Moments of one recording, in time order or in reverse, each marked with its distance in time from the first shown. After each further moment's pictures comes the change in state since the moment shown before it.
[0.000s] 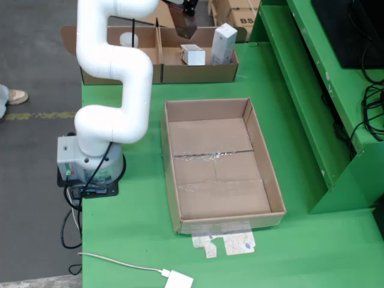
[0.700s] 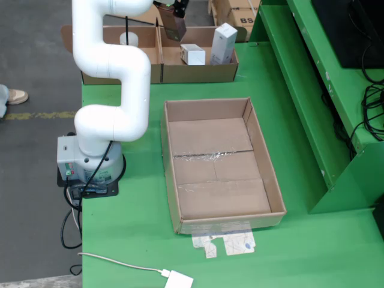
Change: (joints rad) arm 0.072 0.024 0.000 -0.095 0.025 0.009
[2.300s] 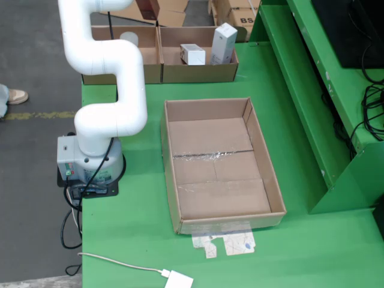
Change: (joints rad) arm 0.202 -0.135 -0.002 0.239 -0.025 -0.072
